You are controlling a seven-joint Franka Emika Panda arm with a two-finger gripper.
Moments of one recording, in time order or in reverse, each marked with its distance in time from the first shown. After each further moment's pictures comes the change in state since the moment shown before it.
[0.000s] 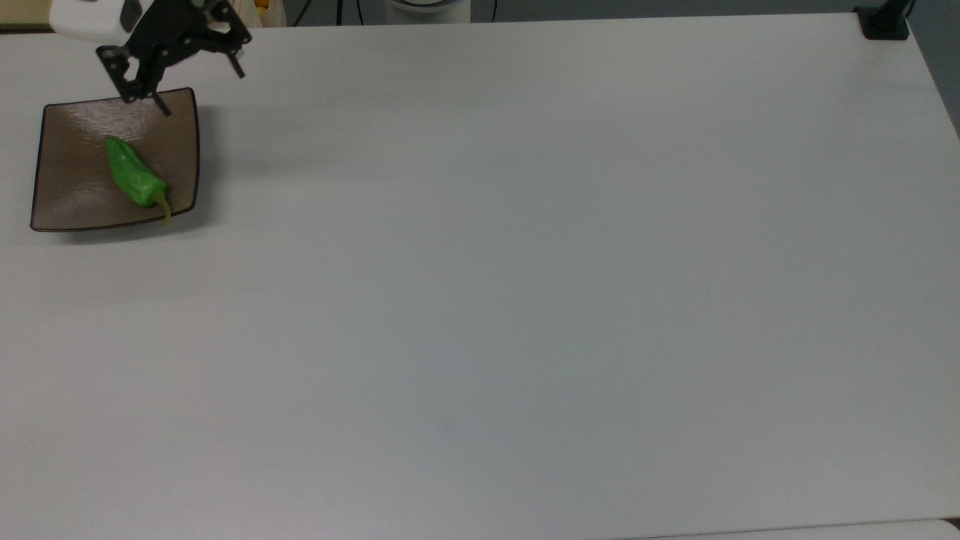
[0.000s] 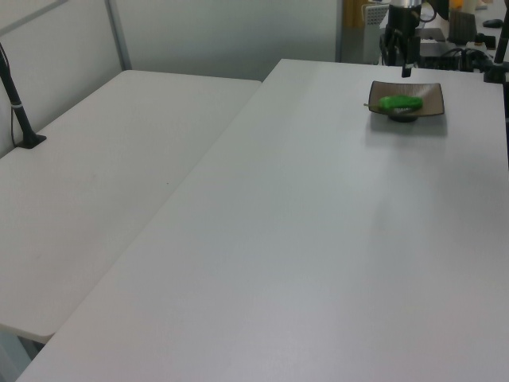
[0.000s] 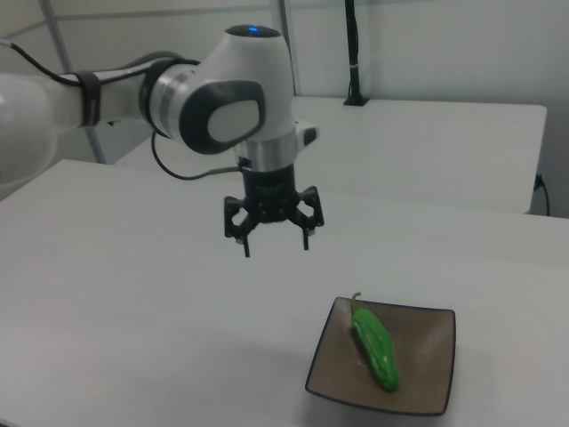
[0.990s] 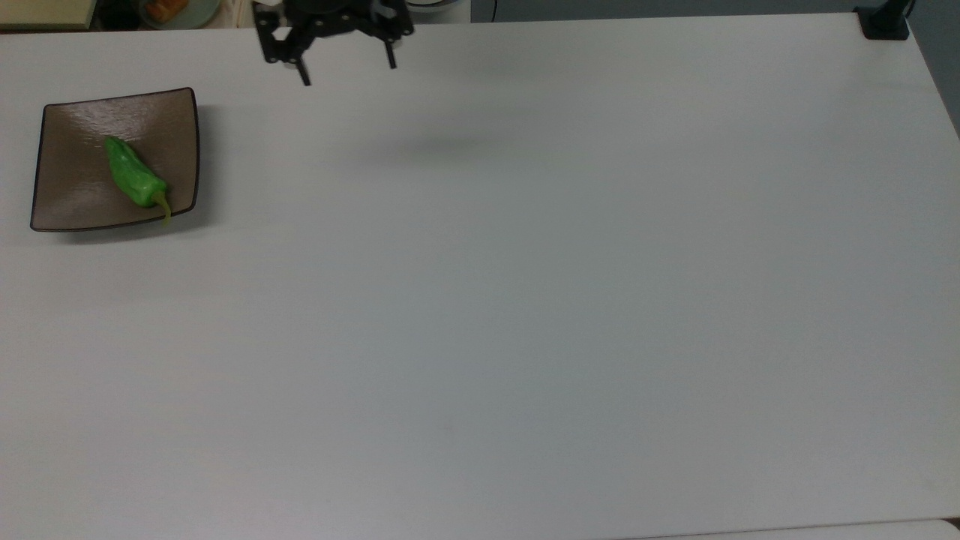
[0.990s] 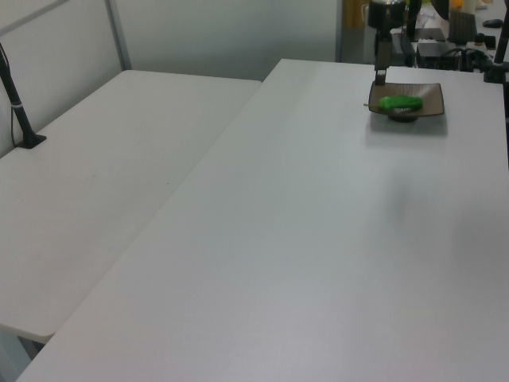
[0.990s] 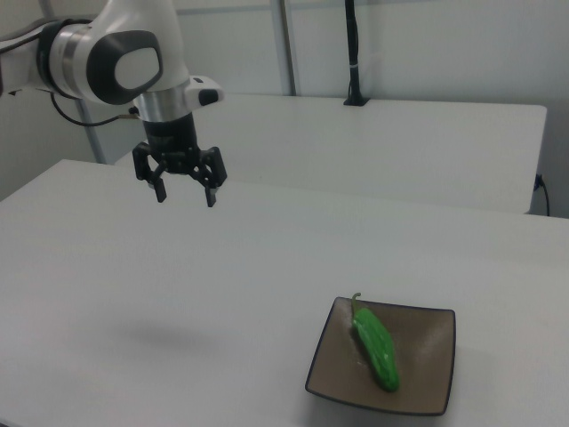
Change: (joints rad) arm 0.227 -0.098 0.079 -0.006 -0.001 -0.061 0.683
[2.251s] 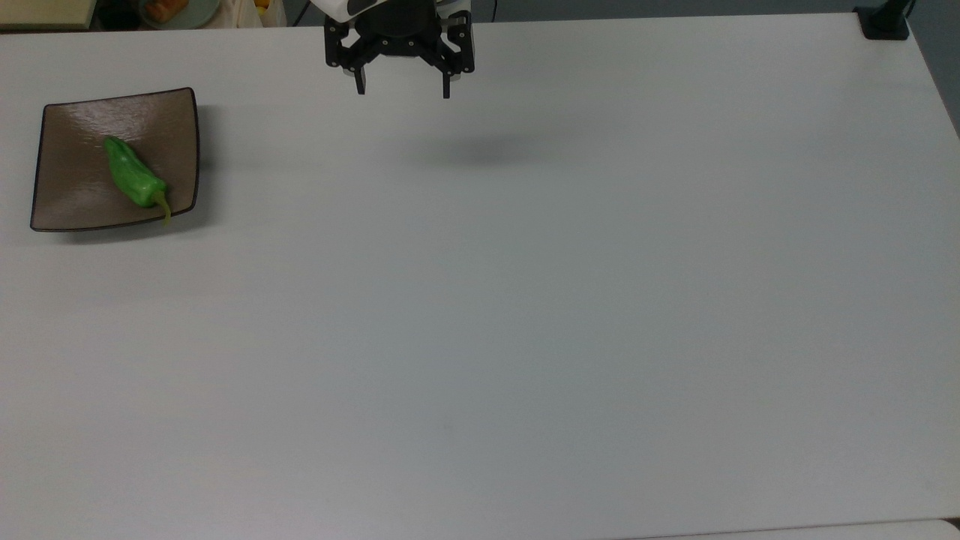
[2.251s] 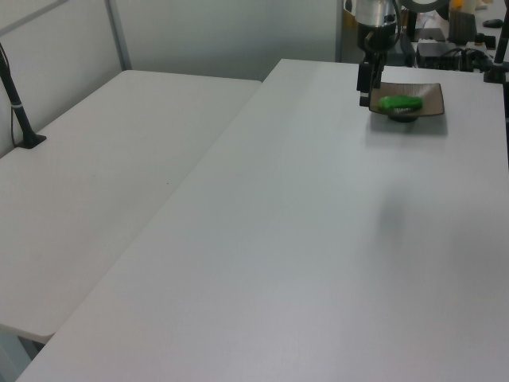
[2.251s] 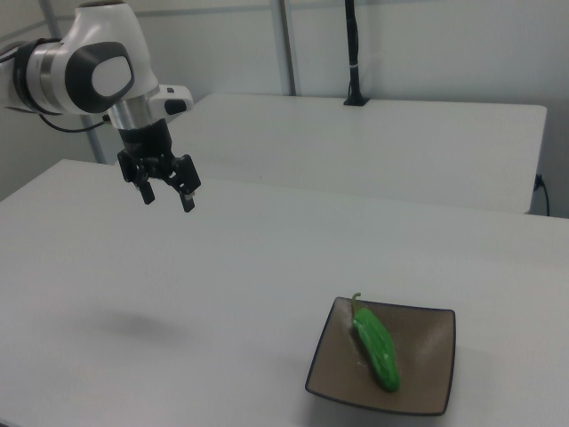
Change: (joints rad) arm 0.119 0.004 -0.001 -0.050 -0.081 0.071 0.362
